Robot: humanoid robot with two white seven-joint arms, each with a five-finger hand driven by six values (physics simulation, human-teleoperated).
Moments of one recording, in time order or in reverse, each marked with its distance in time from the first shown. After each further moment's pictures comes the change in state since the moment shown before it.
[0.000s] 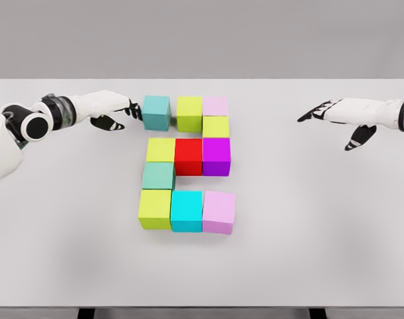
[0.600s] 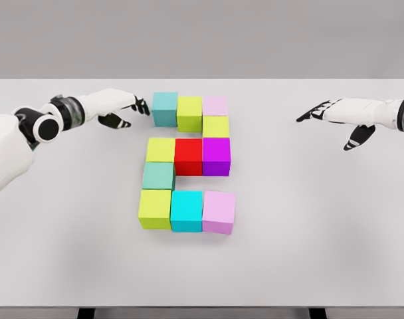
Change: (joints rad) left arm 0.000 -0.053 -0.004 0.061 -0.010 0.009 0.070; right arm -0.002 0.003 0.000 0.001 0.002 0.000 0.002
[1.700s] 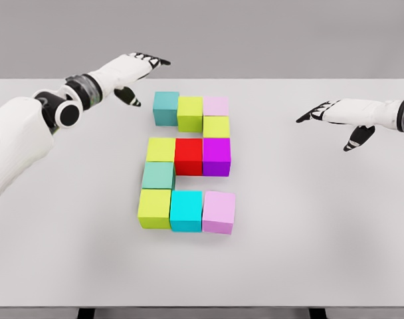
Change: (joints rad) left arm -0.098 -0.088 -0.060 0.072 -0.051 0.011 0.230; right arm 0.003 0.000 0.002 -0.001 0.001 0.000 0.000
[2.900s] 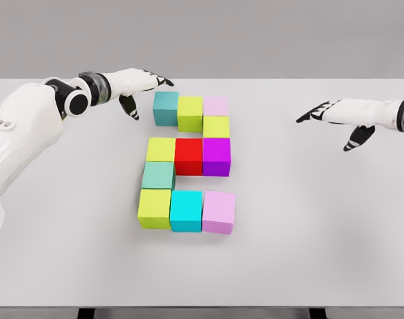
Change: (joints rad) left arm -0.087 -0.094 -0.054 0.195 -0.036 -0.080 -0.210; right arm -0.002 0.000 0.000 0.000 0.000 0.000 0.000
